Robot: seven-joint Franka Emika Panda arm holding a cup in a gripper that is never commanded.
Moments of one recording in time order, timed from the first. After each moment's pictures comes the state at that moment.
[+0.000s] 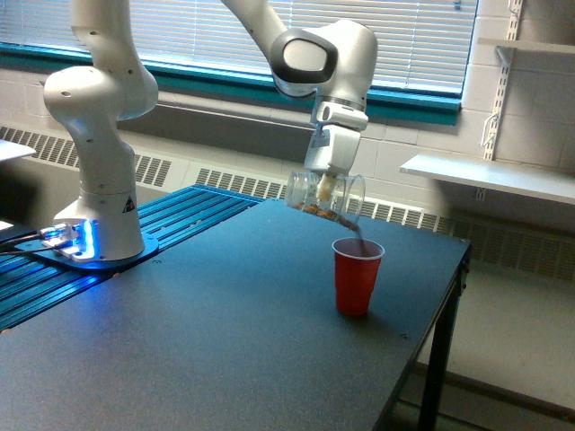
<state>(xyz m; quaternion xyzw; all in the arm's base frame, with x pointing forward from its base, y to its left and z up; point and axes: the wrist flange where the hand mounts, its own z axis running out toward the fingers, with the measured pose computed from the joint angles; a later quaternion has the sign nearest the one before) 0.487 0.036 0.324 0.98 -0.09 0.00 0.17</state>
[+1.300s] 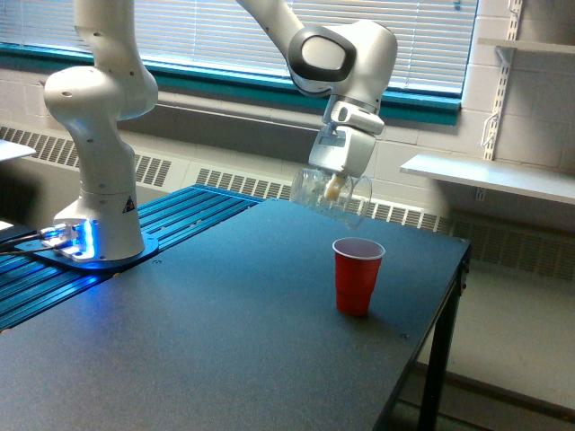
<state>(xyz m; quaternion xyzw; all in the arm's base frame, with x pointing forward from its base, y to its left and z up) 0.500 0.041 0.328 0.98 -0.06 -0.04 0.16</state>
